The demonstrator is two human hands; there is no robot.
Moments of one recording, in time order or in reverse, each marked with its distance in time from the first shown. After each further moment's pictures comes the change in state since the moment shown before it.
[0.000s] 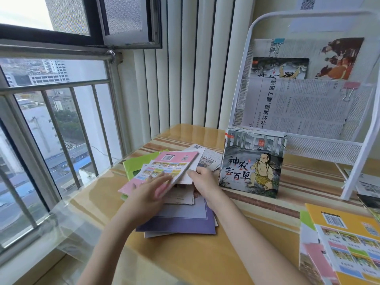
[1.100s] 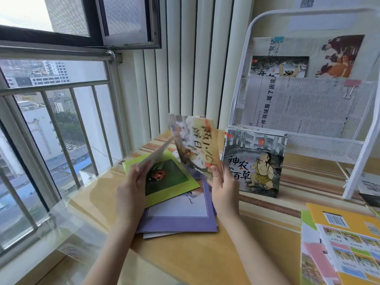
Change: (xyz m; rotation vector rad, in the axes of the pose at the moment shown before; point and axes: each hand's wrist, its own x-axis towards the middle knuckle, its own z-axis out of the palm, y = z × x) left_hand 0.010 -0.013 0.013 -0.159 0.714 -0.051; right_hand -0.019 0.037 -0.028 -0.012 0.427 -0.662
